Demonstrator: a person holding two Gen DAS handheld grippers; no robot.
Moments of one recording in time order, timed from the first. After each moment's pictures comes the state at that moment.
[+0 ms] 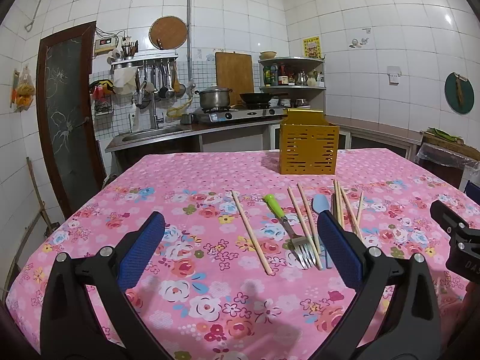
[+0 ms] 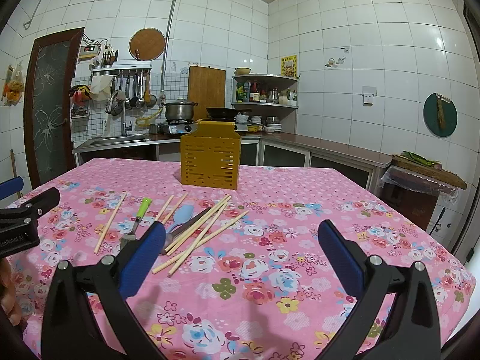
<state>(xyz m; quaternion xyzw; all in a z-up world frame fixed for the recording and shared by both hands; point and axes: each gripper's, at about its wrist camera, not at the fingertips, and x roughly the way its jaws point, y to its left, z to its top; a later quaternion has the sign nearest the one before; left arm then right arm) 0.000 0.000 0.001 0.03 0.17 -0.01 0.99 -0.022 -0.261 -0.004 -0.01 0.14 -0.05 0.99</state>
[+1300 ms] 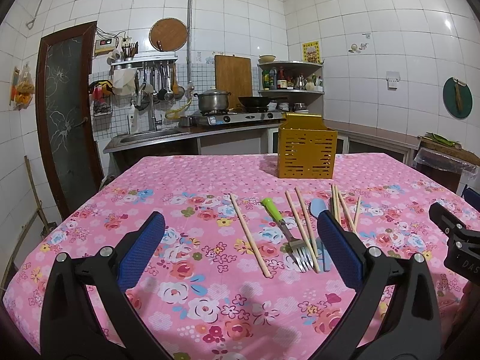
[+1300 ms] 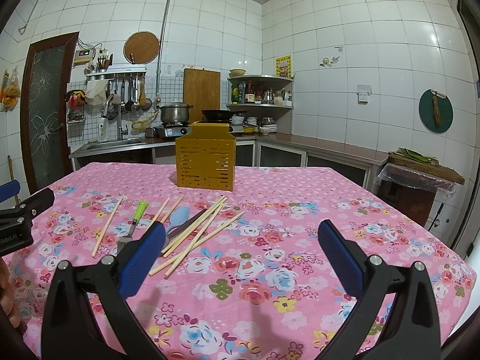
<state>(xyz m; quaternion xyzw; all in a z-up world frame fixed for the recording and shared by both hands) -0.002 0.000 0.003 0.02 0.16 -0.01 0.99 -0.023 -0.265 -0.006 0.00 0.13 -0.06 0.99</state>
